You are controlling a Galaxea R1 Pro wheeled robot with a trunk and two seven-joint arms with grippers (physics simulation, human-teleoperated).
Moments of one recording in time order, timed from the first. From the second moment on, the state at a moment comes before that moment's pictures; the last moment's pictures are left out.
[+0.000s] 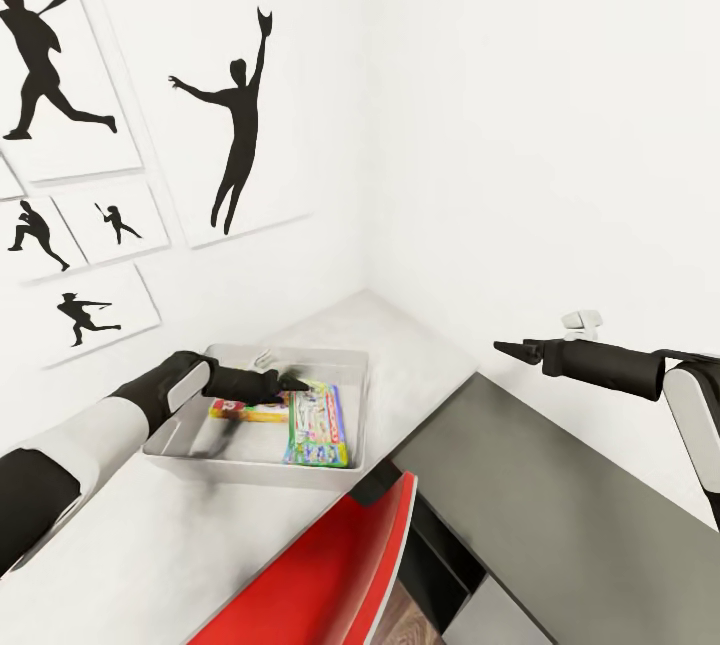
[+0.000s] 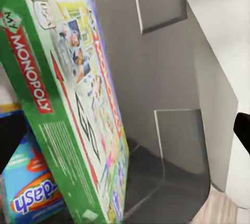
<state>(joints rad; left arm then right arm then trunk) -1.16 0.22 -0.76 -0.32 0.89 0.78 -0.75 -0.62 -0.42 -0.13 -1.62 -0.46 1.04 0.66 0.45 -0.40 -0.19</state>
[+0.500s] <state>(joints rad) -1.15 0.34 -0.73 -0.36 0.93 0.85 -0.79 -0.62 -0.41 -0.13 -1.61 -0.46 1.04 0.66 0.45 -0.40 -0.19</state>
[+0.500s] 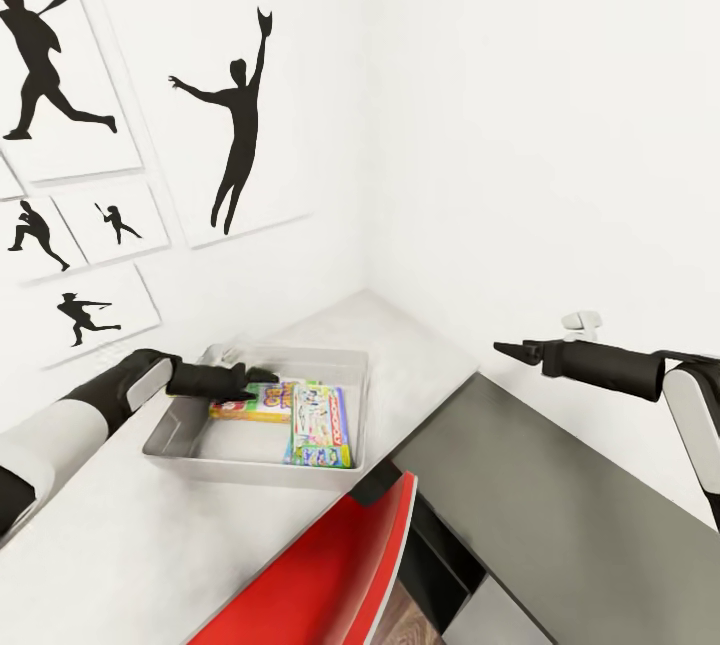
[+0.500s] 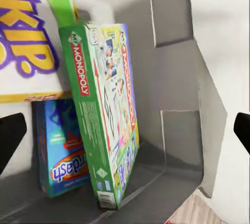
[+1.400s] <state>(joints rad) -0.81 0.33 -0.24 -1.61 1.83 1.04 0.78 -0.62 -0.41 -0.21 -1.61 -0.45 1.04 0.65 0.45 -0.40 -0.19</state>
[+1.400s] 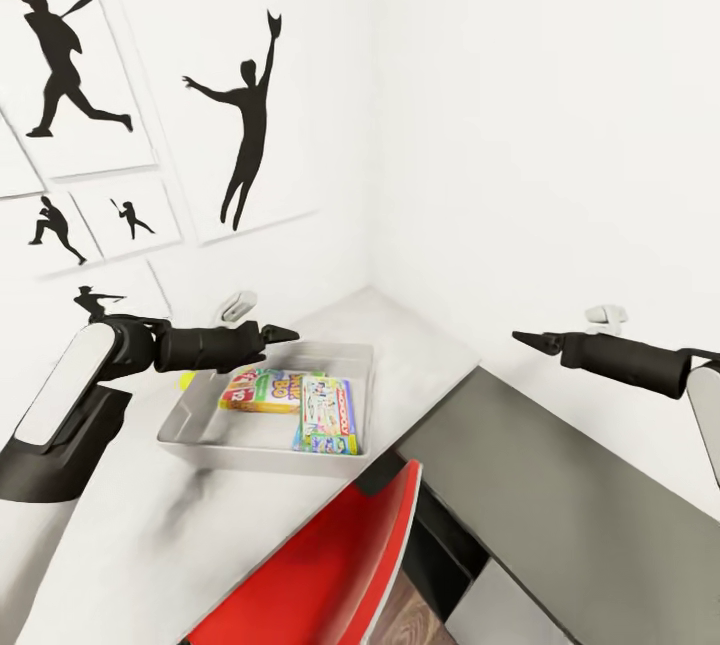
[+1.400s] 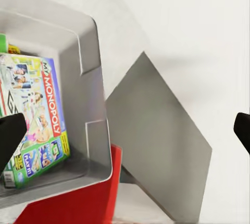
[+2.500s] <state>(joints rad) -0.64 0.34 0.00 -1.61 1.81 1.04 0.78 -1.00 0.03 0.17 -1.45 -0.41 1.04 -0.09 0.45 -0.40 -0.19</state>
